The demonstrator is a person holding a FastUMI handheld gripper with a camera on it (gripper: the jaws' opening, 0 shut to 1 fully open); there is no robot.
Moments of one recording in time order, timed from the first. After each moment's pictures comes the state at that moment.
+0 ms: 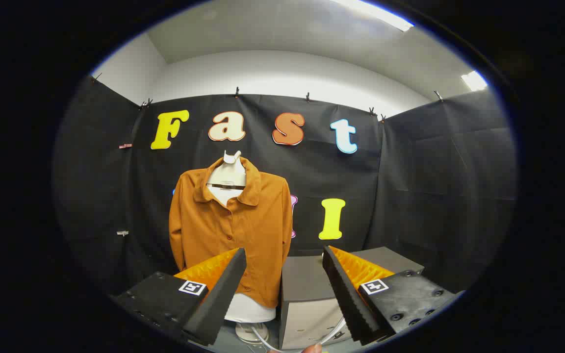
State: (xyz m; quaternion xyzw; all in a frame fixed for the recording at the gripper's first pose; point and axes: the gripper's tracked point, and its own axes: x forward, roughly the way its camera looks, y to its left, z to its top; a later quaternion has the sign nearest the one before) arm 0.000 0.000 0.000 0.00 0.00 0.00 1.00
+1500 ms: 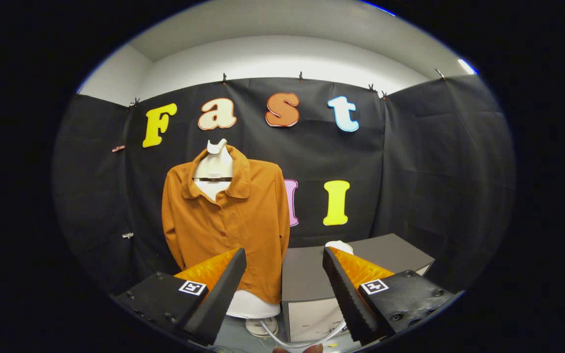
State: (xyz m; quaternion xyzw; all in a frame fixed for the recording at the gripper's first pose) arm 0.066 -0.040 -0.016 0.05 0.09 0.03 0.99
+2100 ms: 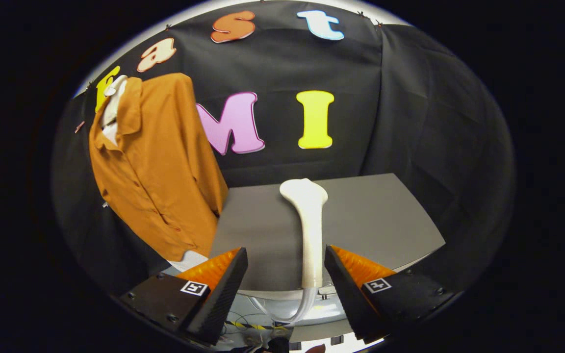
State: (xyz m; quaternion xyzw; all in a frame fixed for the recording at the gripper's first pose) arm 0.198 -0.182 -0.194 0.05 0.36 0.01 0.93
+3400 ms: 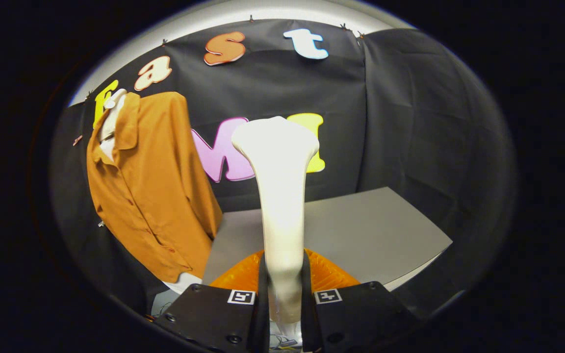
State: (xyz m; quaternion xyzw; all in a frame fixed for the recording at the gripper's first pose) arm 0.192 -0.153 -0.155 0.07 0.21 -0.01 0.98
